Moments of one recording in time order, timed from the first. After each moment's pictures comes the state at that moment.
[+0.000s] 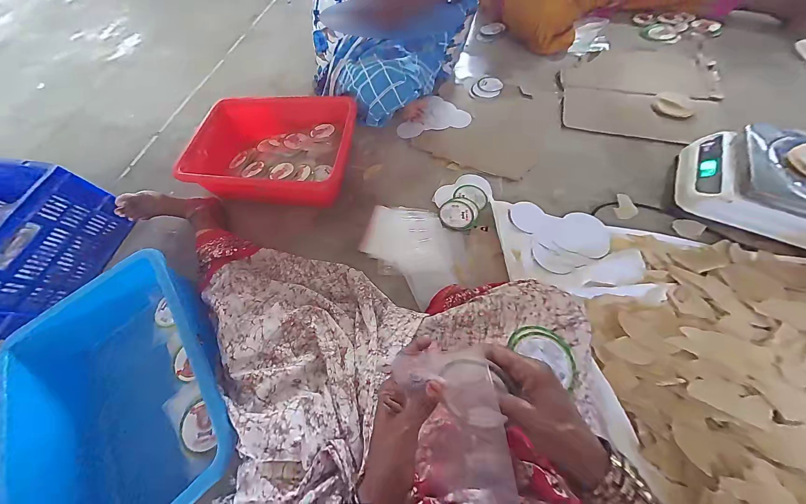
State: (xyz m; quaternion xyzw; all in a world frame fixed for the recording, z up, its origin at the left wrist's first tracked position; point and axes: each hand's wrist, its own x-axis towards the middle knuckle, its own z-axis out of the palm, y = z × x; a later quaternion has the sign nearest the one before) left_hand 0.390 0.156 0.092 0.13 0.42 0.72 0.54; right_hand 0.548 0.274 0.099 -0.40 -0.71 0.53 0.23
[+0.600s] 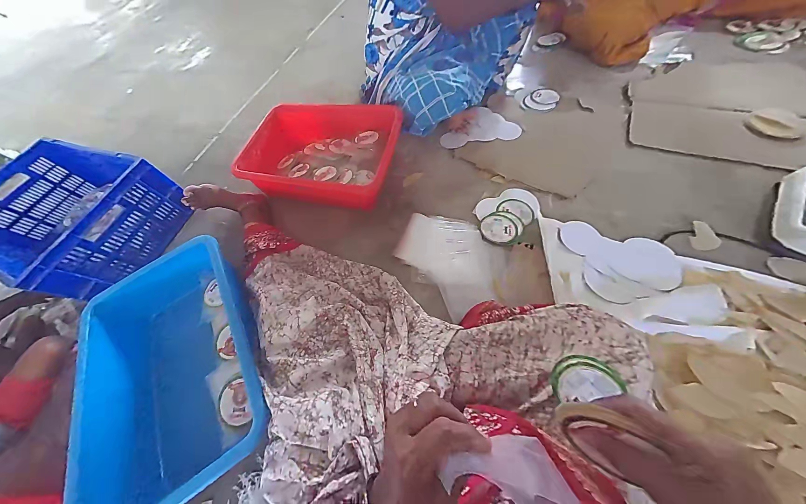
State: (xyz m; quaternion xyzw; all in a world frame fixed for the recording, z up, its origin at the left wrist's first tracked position) left_hand 0.364 0.141 0.116 0.58 0.50 0.63 0.13; right_hand 0.602 0.278 0.156 -0.40 -0.83 0.36 0.17
